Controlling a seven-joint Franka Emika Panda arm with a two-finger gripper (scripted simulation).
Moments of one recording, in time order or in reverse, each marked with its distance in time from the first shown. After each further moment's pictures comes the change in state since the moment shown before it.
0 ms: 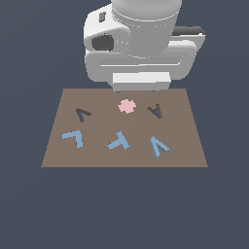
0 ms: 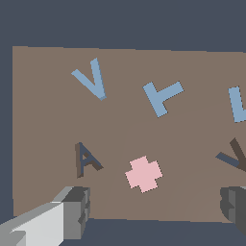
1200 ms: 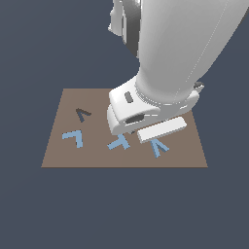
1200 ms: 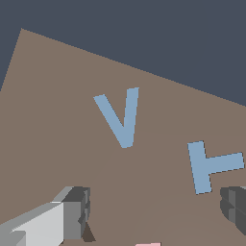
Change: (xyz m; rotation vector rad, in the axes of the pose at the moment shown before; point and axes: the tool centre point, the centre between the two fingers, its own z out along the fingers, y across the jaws) arm 0.070 -0.032 0.071 -0.006 0.020 -0.307
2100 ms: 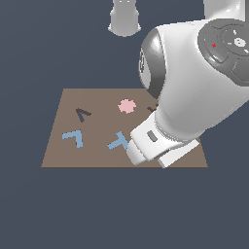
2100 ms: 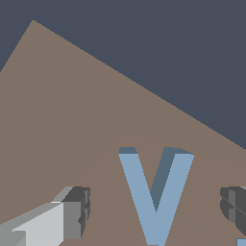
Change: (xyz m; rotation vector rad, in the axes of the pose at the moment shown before) arm 0.050 -0.022 0.047 -0.006 0.013 -0.214
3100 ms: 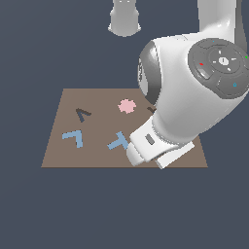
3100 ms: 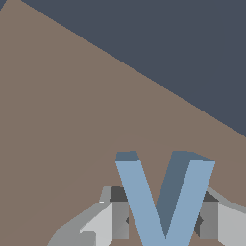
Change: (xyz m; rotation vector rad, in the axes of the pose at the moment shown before) arm -0.001 0.000 0.018 0.000 0.000 0.004
